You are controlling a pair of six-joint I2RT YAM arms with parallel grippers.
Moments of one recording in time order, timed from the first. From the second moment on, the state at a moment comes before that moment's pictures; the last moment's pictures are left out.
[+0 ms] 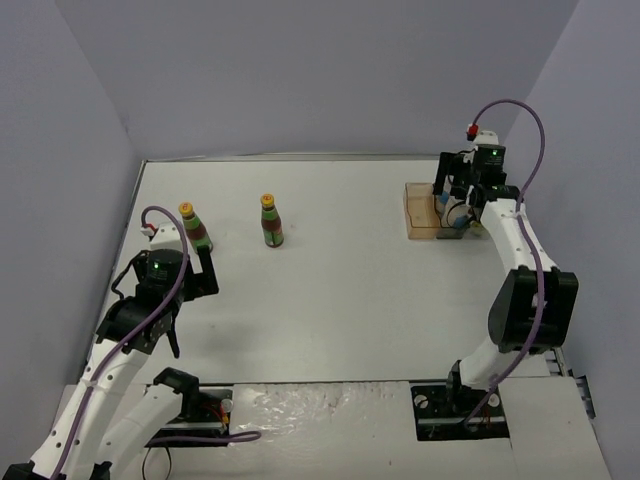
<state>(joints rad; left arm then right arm) -0.32 0.70 0.84 -0.80 -0.36 -0.33 -0.10 1.69 1.33 -0.27 0.01 0.05</state>
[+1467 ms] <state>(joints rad) -0.31 0.71 0.83 -0.79 -0.35 -0.33 0.72 2.21 1.73 0.04 -0.23 0.00</state>
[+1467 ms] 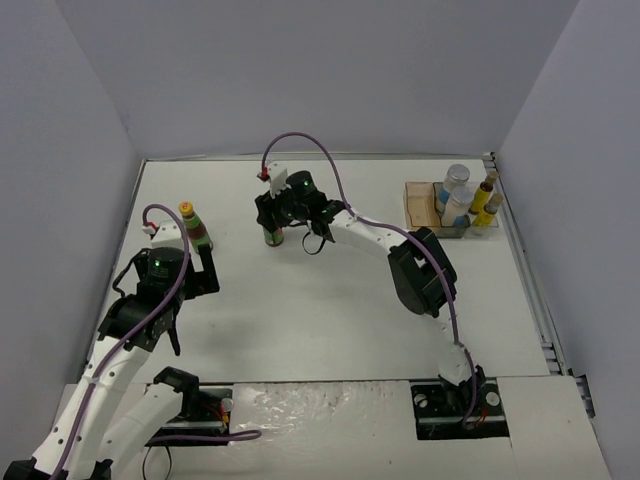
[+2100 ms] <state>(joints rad) -0.31 0.73 0.83 -0.79 -0.35 -0.33 0.51 1.96 1.45 0.01 -0.19 -0.01</state>
